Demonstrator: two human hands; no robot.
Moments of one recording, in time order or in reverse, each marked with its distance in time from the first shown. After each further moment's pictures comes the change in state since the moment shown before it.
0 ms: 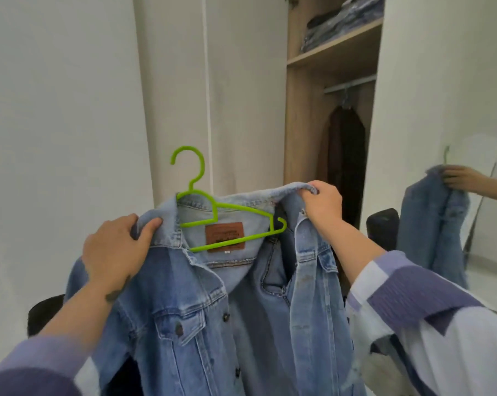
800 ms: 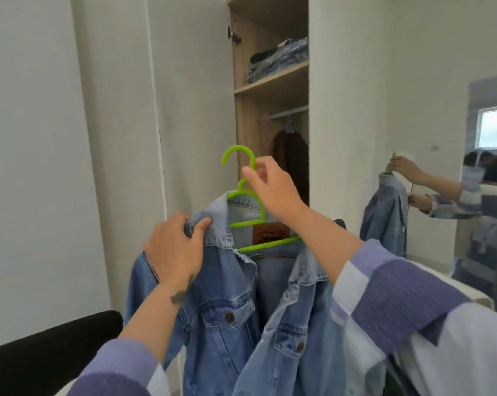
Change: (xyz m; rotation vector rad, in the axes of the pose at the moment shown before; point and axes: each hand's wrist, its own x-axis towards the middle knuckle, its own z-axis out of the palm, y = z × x) left_hand -0.011 0.167 0.021 -0.390 0.016 0.021; right_hand -0.006 -0.069 -0.054 0.058 -0.096 -0.330
